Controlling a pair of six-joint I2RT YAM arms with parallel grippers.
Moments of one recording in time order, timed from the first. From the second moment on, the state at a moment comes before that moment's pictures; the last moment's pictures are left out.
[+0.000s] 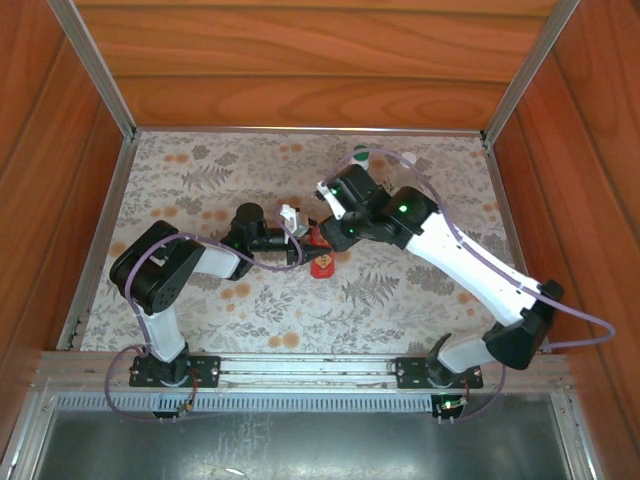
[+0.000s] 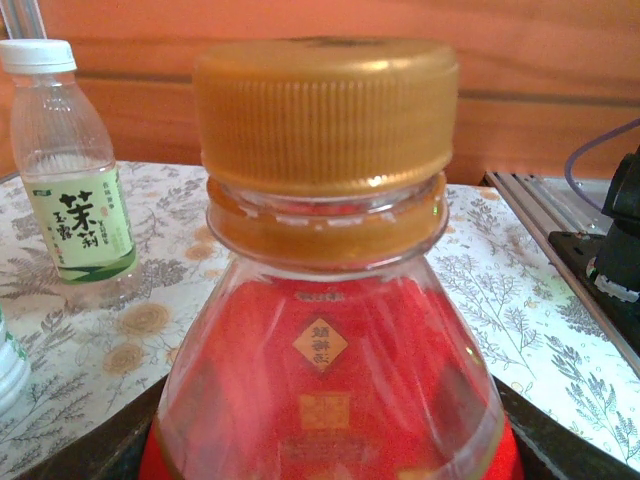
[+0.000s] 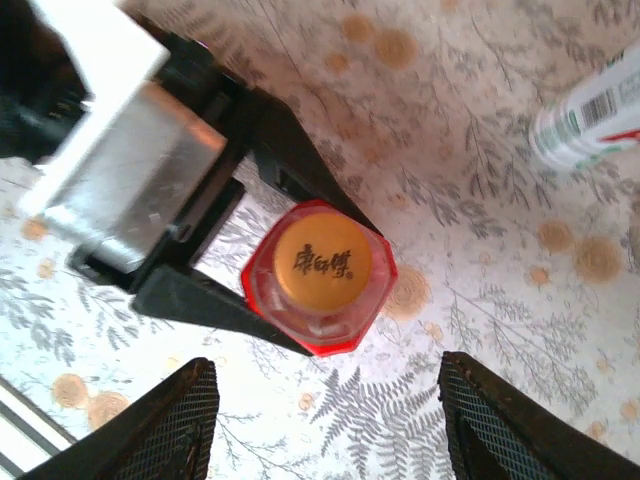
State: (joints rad) left arm -0.60 1.81 0.67 1.02 0.91 0.06; right arm 0.88 1.42 1.51 -1.06 0.10 0.11
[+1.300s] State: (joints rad) left arm -0.60 1.81 0.67 1.02 0.92 0.06; right arm 0.76 1.62 1.64 -1.09 -0.18 -0.10
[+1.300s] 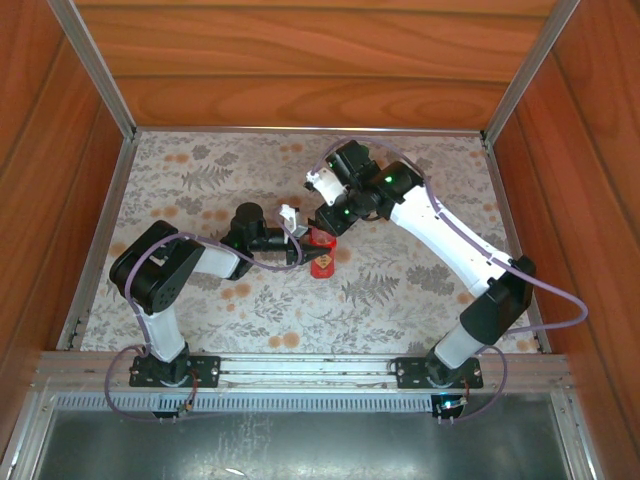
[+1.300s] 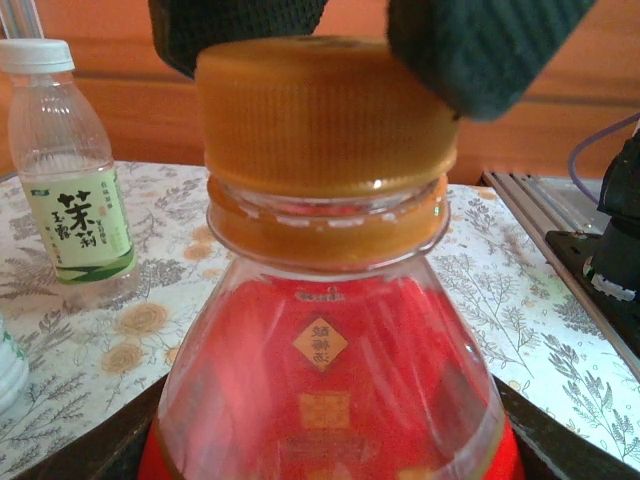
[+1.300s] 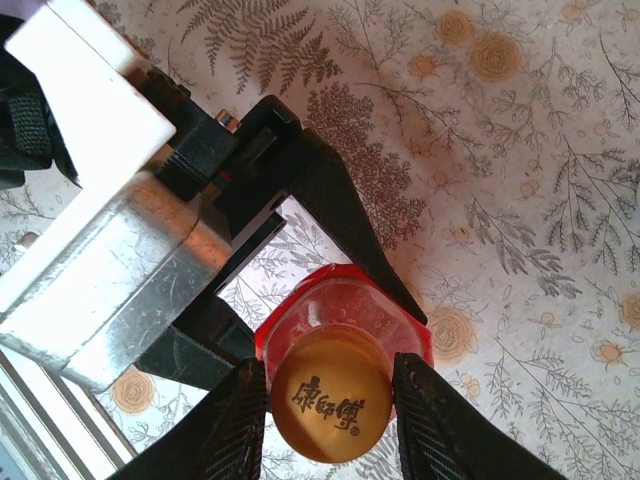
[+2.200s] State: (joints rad) left arm -0.70 1.82 0.72 0.98 0.52 0.01; right arm 0.77 1.57 1.53 -0.94 0.10 0.22
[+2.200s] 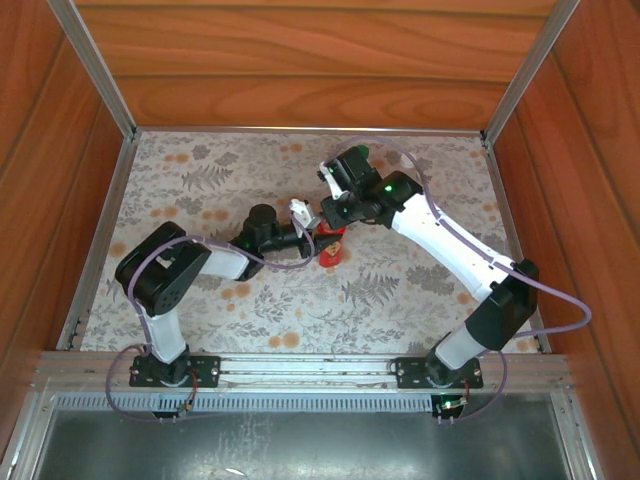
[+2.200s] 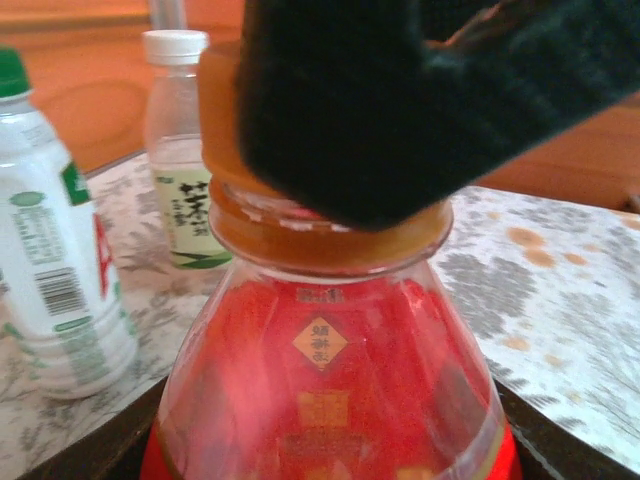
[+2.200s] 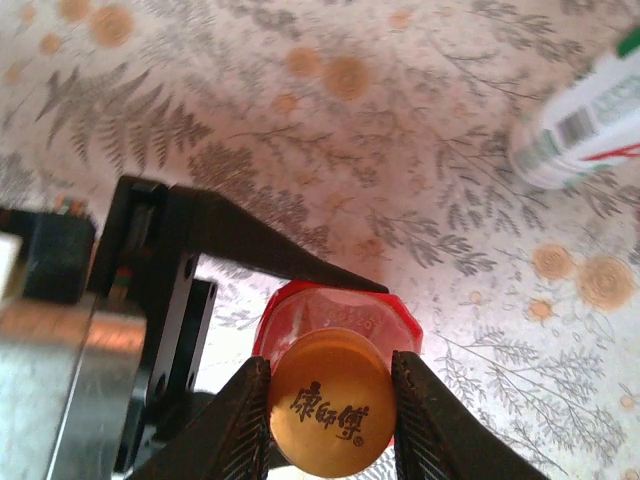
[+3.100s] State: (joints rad) left arm -0.66 1.62 0.60 0.95 0.93 0.02; right arm 0.77 1.09 1.22 -0.66 -0.43 -0.26
